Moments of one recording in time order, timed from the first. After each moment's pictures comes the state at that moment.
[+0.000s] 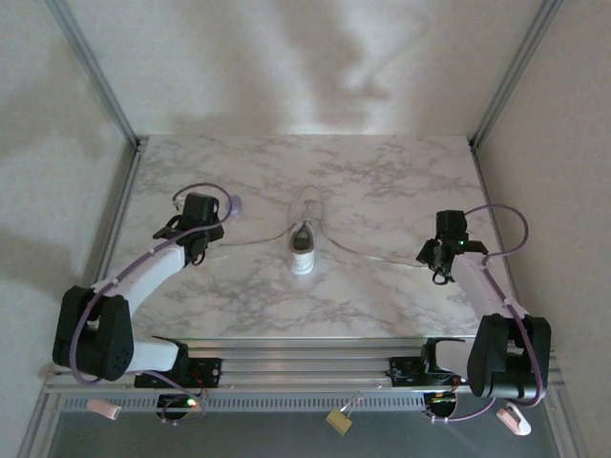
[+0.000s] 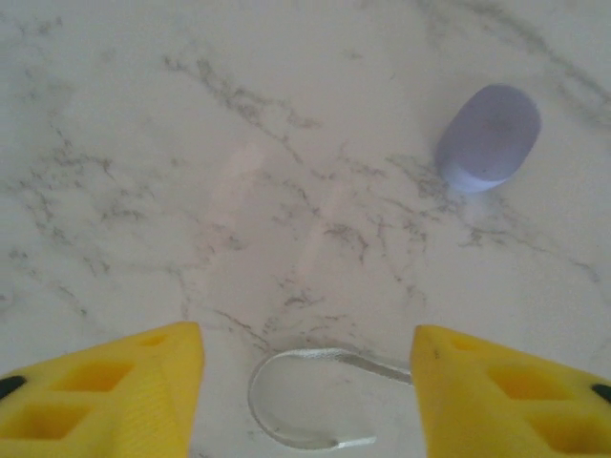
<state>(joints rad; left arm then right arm) -0.22 1.32 0.80 -0.34 -0.35 -0.55 0.01 1.19 0.71 -0.65 0.20 0.50</state>
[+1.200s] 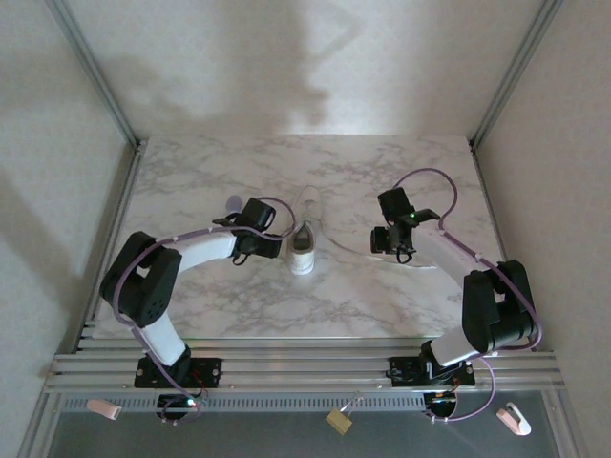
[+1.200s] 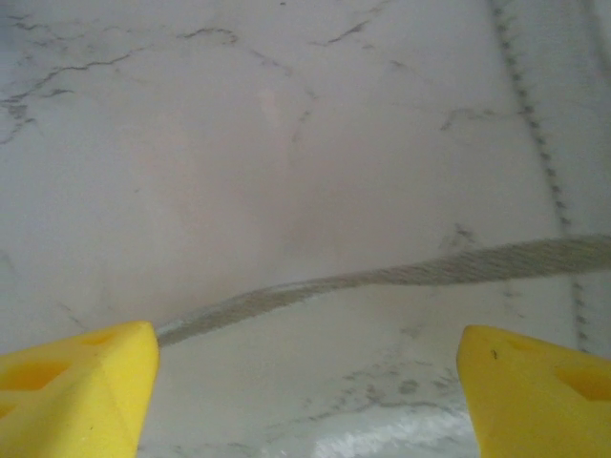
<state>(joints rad) -0.50 1.73 0.97 -0.33 -0.17 -0.25 0.37 1.50 0.97 -0.68 0.12 0.30</state>
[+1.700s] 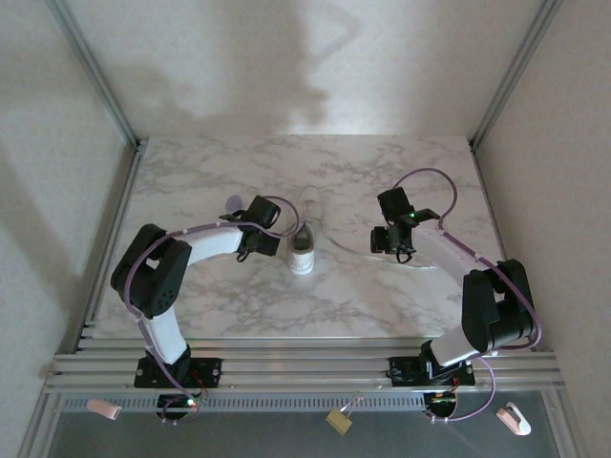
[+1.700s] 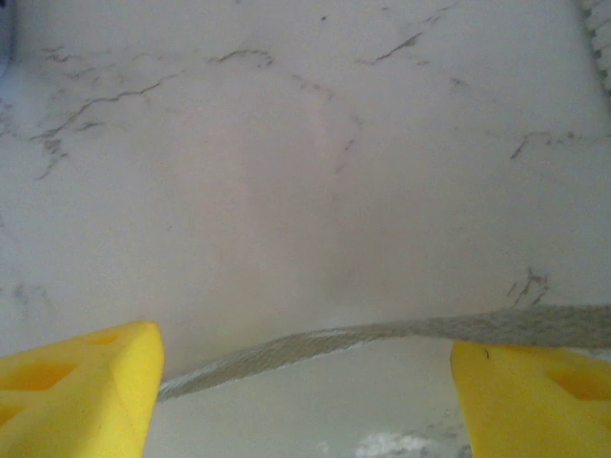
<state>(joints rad) -0.50 1.81 1.03 -0.35 -0.25 -0.20 0.37 1.50 0.97 -0.68 0.12 0.30</state>
